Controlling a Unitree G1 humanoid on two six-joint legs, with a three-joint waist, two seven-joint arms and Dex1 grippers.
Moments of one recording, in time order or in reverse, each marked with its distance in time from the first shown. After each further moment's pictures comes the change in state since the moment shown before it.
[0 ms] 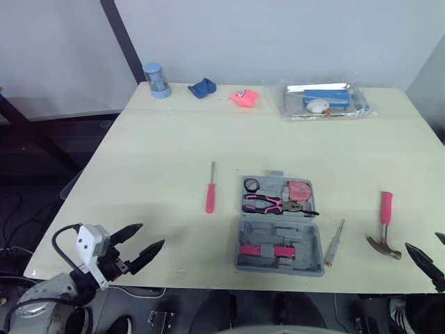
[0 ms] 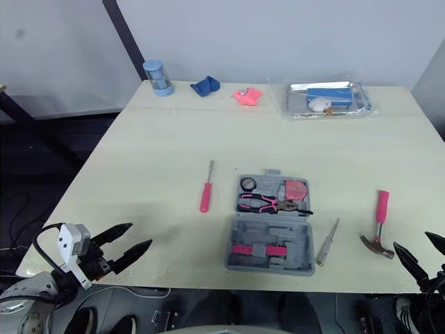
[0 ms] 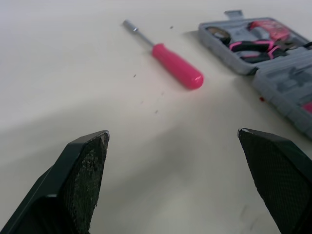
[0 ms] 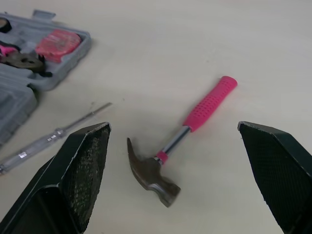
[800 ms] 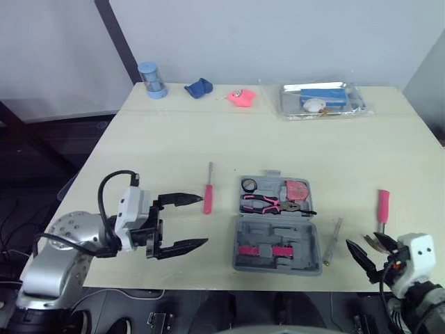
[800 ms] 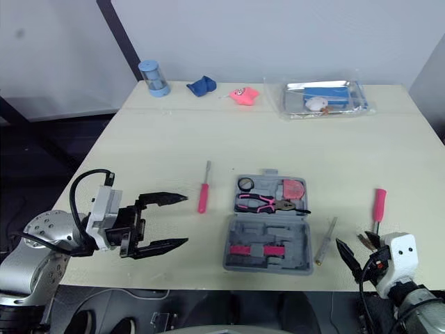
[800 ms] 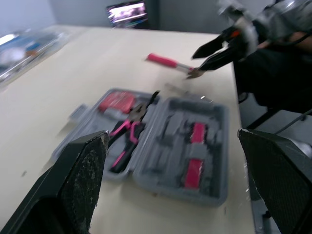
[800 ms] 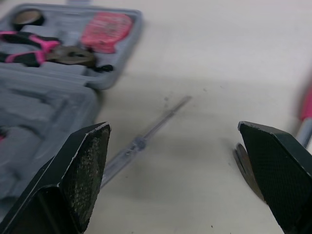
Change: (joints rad) left arm -0.329 0.200 -0.224 -0.229 -0.097 0.049 -0.301; right arm -0.020 0.199 0.351 -0.270 -0.149 0.202 -0.350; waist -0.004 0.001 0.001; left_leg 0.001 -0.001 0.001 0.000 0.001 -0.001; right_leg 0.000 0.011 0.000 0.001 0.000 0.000
